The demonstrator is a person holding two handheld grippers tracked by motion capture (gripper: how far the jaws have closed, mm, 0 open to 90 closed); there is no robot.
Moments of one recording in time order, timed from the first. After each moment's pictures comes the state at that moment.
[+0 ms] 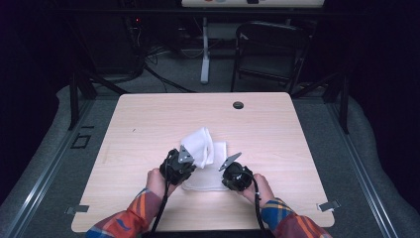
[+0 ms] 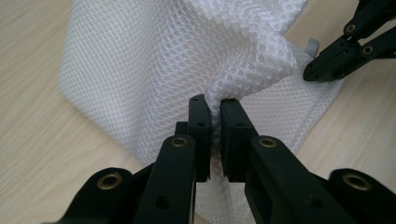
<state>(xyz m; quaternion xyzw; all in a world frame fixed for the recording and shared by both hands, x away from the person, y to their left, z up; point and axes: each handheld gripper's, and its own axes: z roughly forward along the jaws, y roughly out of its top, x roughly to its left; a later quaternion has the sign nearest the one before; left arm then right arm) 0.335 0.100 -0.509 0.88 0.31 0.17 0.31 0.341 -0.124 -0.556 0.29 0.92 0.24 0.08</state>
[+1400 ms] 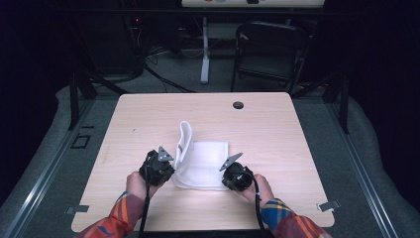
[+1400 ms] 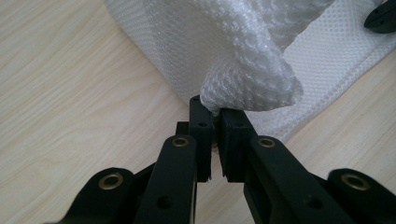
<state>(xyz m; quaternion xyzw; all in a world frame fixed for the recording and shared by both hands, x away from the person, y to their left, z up) 0.333 0.150 -0.512 0.87 0.37 0.16 0.27 0.341 -0.125 -0.557 0.29 0.92 0.25 0.08</state>
